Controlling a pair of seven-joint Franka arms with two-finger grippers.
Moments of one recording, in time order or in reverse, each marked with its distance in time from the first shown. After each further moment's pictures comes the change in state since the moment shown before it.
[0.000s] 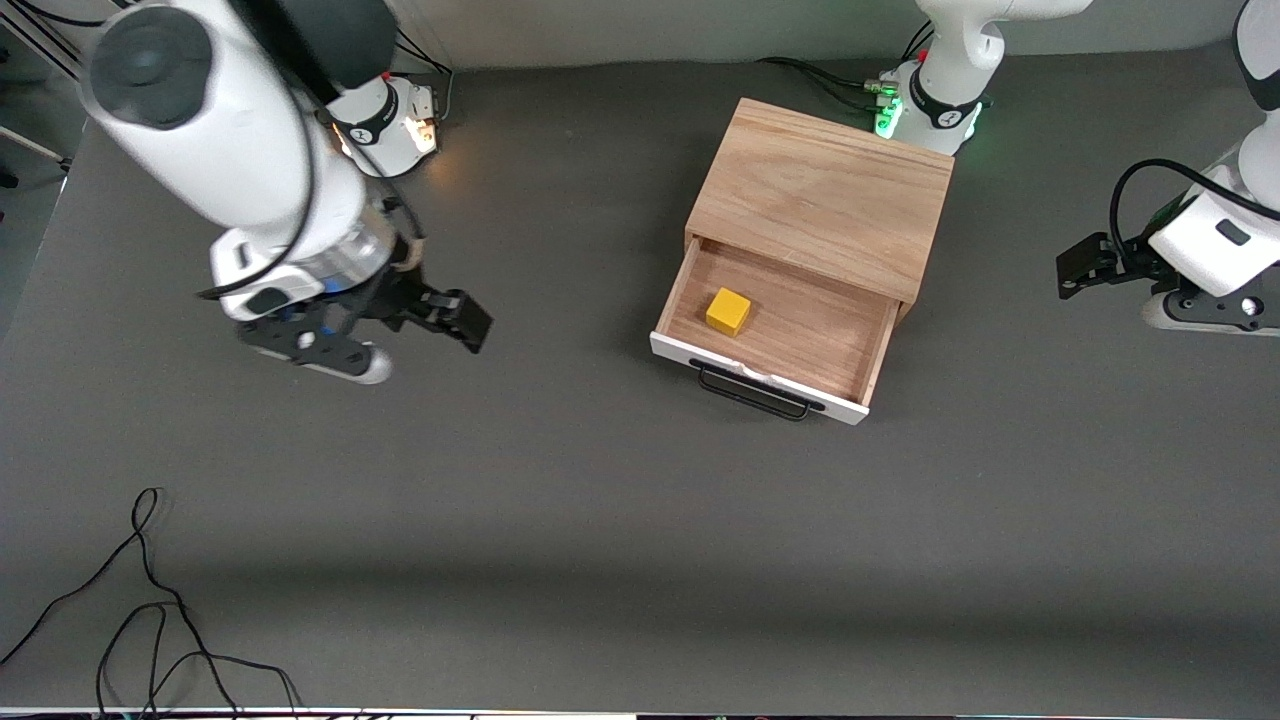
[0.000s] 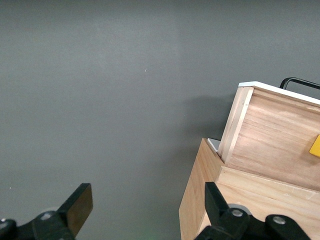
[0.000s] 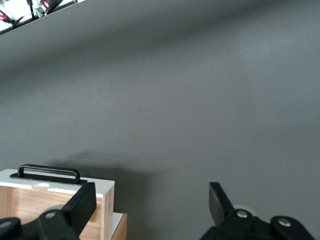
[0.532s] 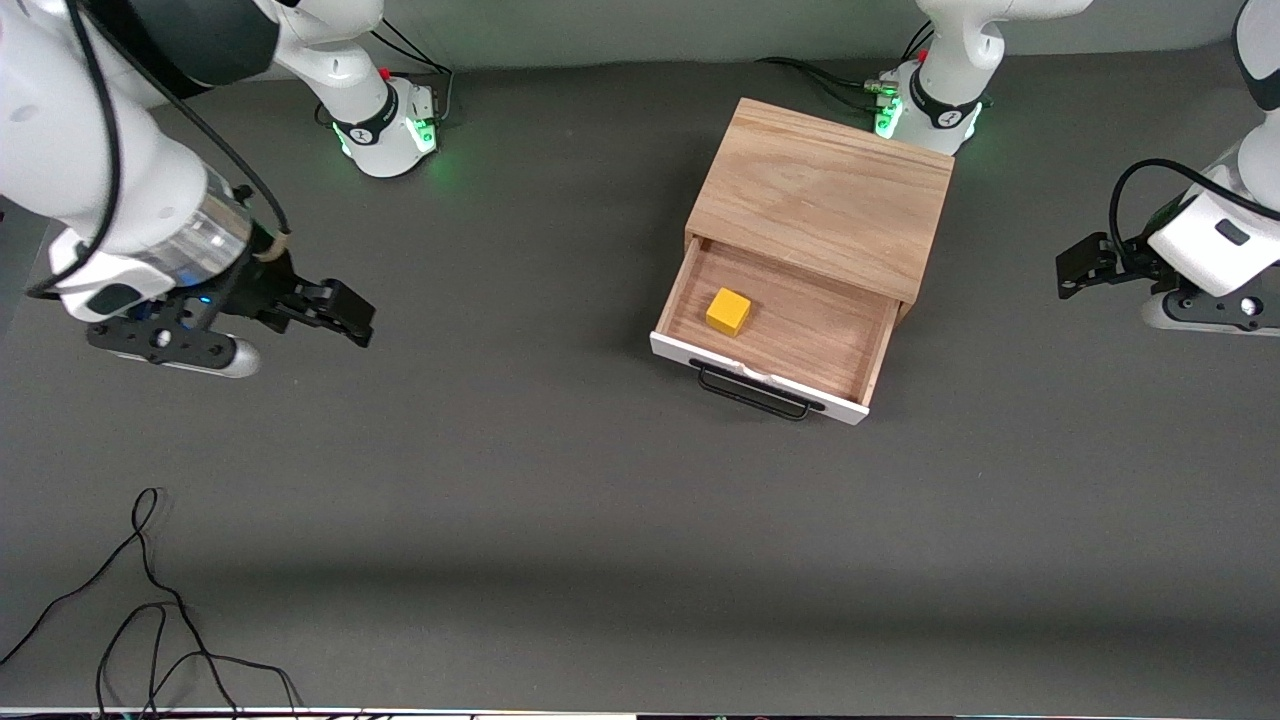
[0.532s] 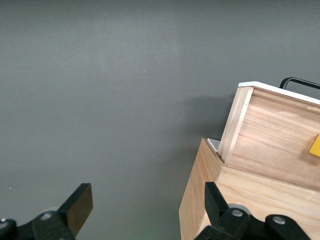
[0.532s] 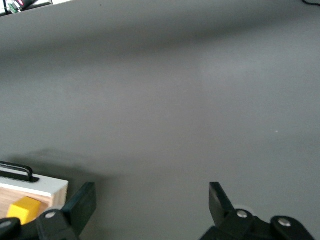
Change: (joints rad) left arm 0.000 0.000 0.000 0.000 0.000 0.000 0.000; right arm -0.001 -0.175 -0.222 -0.172 0.080 -0.009 -0.302
